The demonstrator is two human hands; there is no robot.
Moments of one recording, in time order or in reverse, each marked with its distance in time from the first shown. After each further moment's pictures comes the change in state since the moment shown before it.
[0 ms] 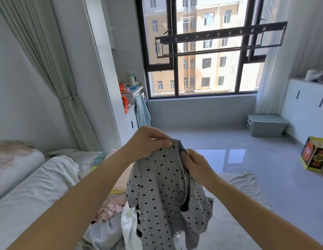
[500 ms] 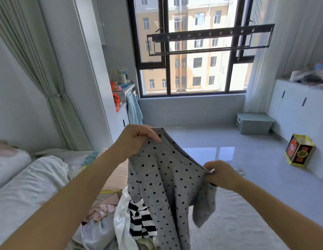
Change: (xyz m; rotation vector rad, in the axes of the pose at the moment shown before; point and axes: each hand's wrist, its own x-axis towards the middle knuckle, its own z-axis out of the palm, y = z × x) left_hand -0.004 -0.019 -0.007 -0.154 0.072 0.130; right_hand -0.023 0.045 -0.068 -0.598 -0.161 0.139
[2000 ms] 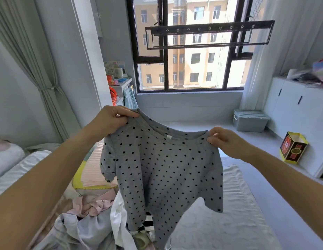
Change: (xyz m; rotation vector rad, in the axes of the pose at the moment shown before) left_hand 0.030 -0.030 -0.064 0.152 0.026 -0.121; right_hand 0.023 -0.007 -0.064 0.318 0.090 -0.147
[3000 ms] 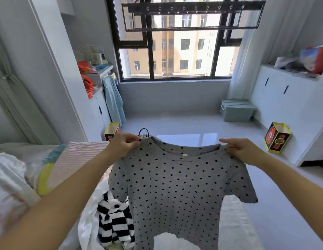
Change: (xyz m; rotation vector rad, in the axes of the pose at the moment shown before) left_hand 0.073 -0.072 0.174 -0.015 -0.144 -0.303; right_hand 0.025 0.169 -0.077 -0.190 0.036 0.324
